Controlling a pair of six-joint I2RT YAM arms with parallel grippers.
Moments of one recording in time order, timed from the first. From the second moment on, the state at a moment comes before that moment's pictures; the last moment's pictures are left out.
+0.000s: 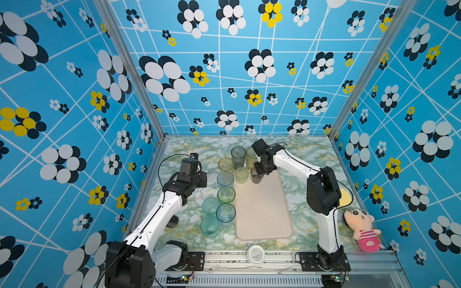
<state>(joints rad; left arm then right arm) -0.23 1.16 0.86 -0.48 -0.05 -0.21 0.57 2.11 1.77 -0.94 0.17 0.22</state>
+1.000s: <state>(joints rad) -0.23 1.15 0.86 -0.48 -0.04 -0.21 0.27 1.74 1.46 -0.84 0.08 0.24</state>
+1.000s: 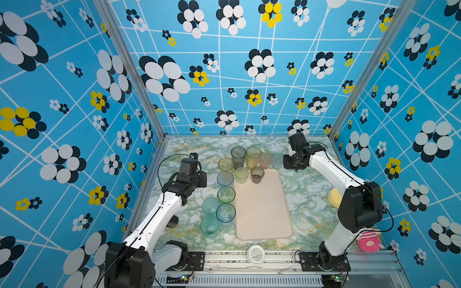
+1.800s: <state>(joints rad) -0.23 1.16 0.88 -0.48 -0.04 -0.21 0.21 2.05 1.79 -0.87 0.04 0.22</state>
